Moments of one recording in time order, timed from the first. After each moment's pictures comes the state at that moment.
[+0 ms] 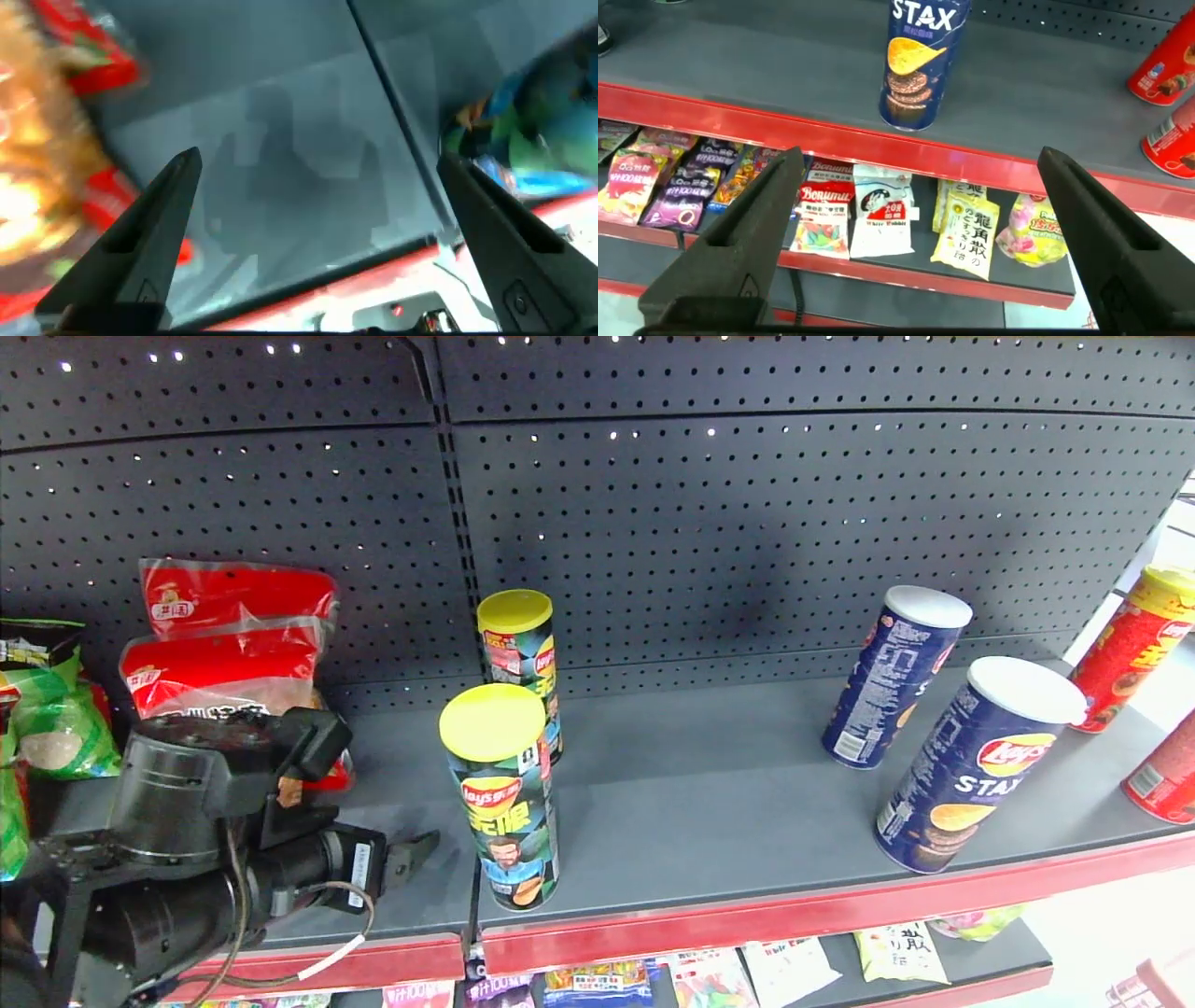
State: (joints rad) left arm -0.46 1.50 -0.48 -0.39 0.18 -0.14; right arm 0.34 0.25 -0.17 0.04 -0.16 -0.15
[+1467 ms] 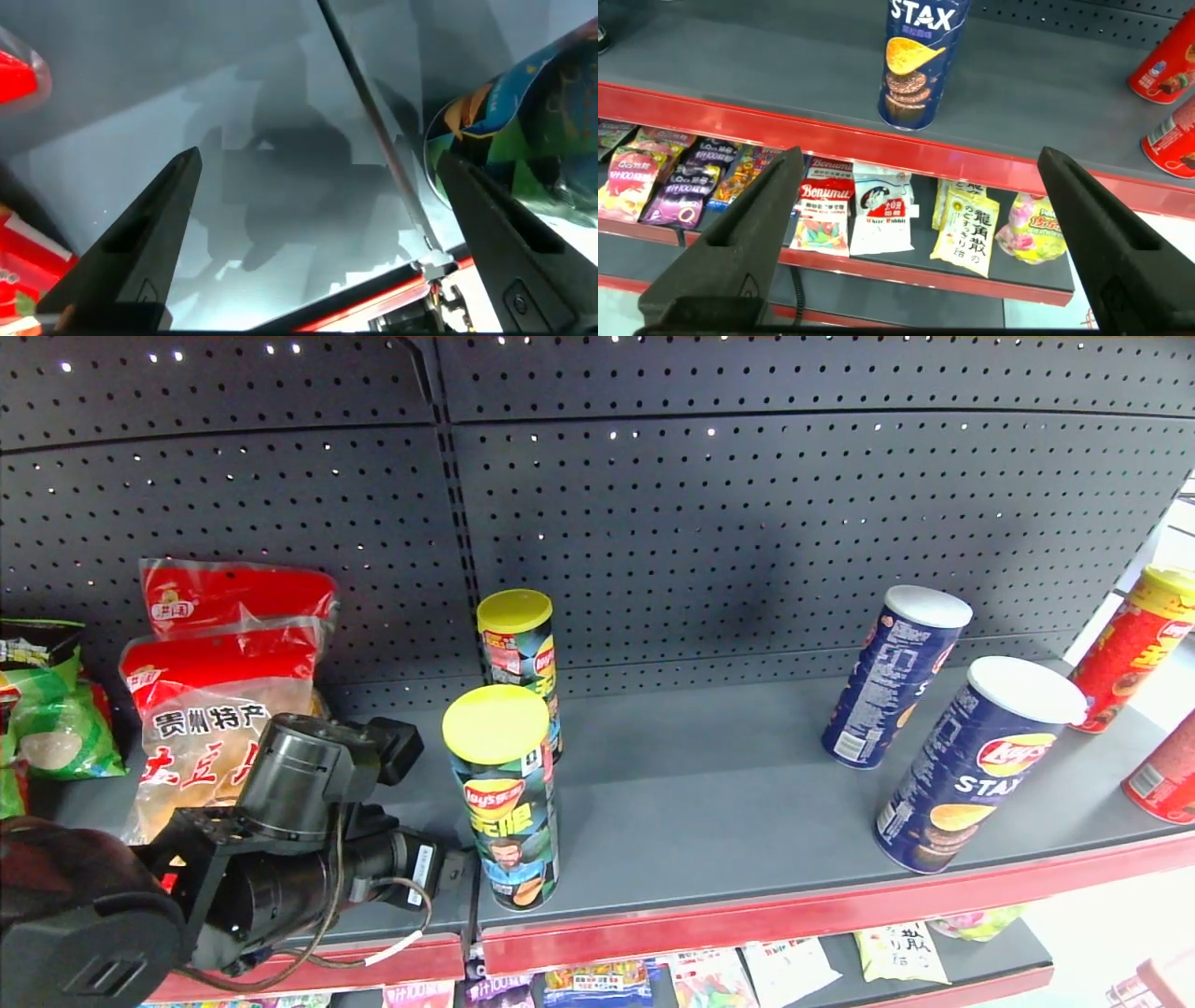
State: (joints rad) left arm -0.52 1.66 -0.57 -0.36 0.18 -0.14; right arm 0.34 0.28 -0.18 0.04 -0.16 -0.14
